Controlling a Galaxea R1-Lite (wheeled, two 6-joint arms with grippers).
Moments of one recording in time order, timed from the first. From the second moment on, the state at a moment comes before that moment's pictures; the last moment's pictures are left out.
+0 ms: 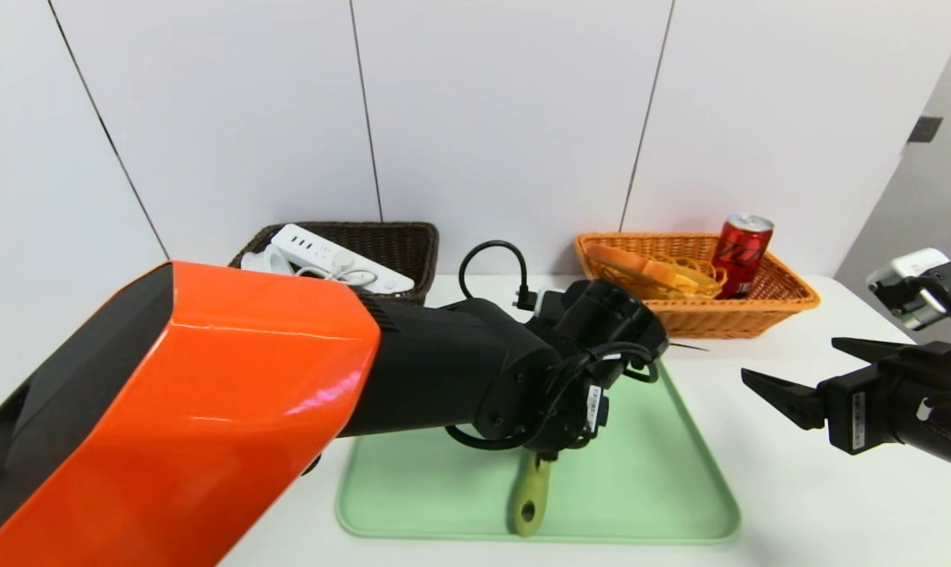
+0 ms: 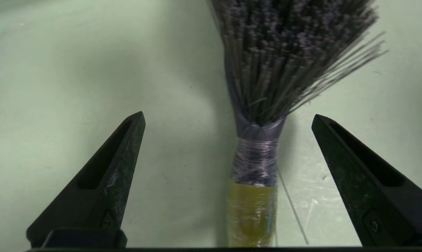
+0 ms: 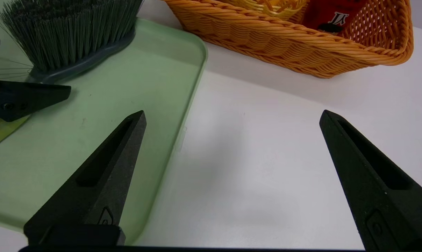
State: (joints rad) left arm -0.97 2.23 -1.74 0.35 0.47 -0.50; right arm 0.27 1.23 -0.53 -0.30 -0.11 -0.12
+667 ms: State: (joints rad) left arm -0.95 2.27 -1.74 0.36 0.48 -0.50; right arm 0.27 1.23 -0.52 -0.30 -0.11 -0.12
